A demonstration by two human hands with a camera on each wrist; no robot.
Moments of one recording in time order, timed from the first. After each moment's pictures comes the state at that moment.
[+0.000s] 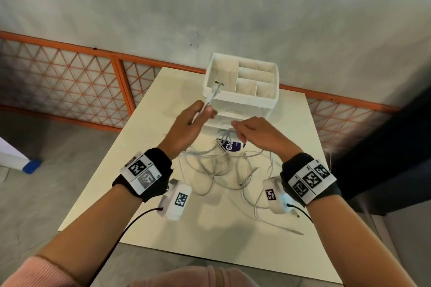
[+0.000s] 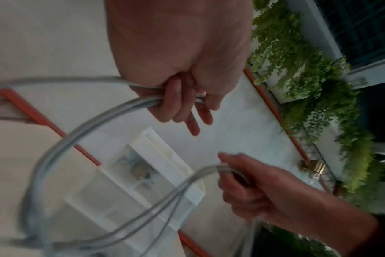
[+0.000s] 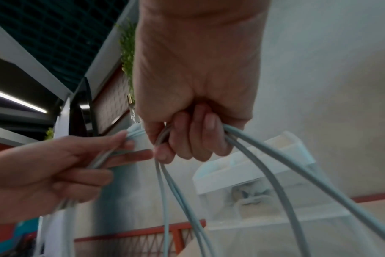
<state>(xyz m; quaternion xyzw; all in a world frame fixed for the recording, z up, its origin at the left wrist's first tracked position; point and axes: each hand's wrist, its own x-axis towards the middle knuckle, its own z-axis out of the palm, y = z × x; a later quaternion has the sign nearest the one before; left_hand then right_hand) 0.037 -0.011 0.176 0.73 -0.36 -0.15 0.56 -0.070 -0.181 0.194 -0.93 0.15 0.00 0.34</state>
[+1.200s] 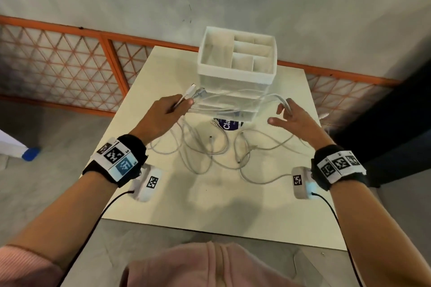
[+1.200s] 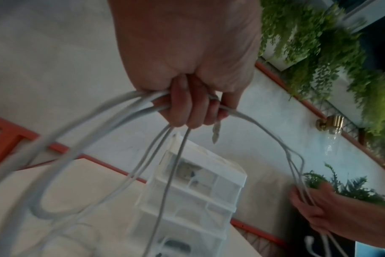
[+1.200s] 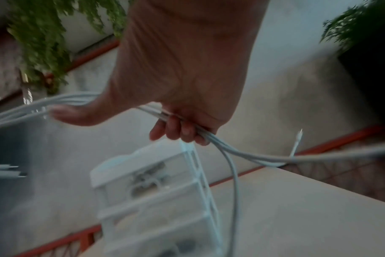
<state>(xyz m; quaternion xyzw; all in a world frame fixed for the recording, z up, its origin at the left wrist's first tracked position) 0.062 0.023 0.149 0.76 -0.41 -0.15 0.47 -0.133 -0.264 0.141 -0.87 0.29 -0.08 0.39</state>
